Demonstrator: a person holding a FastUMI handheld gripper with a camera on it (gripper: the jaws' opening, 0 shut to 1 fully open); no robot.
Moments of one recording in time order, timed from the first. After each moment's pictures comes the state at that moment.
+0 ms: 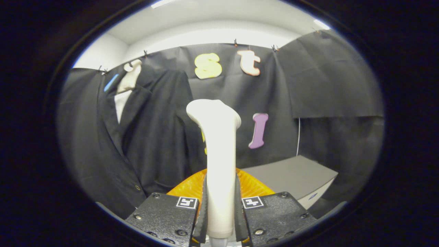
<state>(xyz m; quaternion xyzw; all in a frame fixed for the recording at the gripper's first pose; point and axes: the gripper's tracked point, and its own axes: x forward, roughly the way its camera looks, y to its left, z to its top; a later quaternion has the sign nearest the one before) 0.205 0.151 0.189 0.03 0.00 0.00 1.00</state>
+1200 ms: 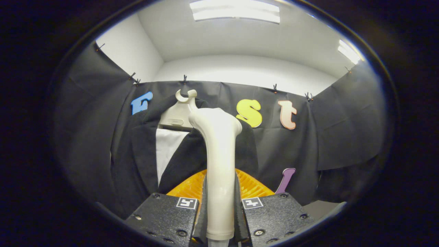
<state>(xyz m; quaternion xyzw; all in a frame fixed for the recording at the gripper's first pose) 0.243 0.299 0.274 -0.05 -0.15 0.06 0.98</state>
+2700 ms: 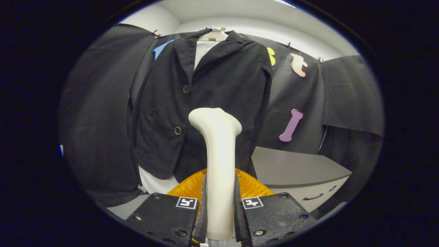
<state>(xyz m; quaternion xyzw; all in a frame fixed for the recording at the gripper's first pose) 0.165 0.275 -0.014 -0.12 0.08 0.07 0.99</state>
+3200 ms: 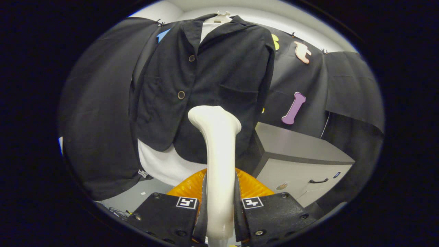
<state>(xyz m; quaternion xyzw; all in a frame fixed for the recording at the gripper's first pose) 0.146 0.258 -0.091 -0.13 0.15 0.07 0.98</state>
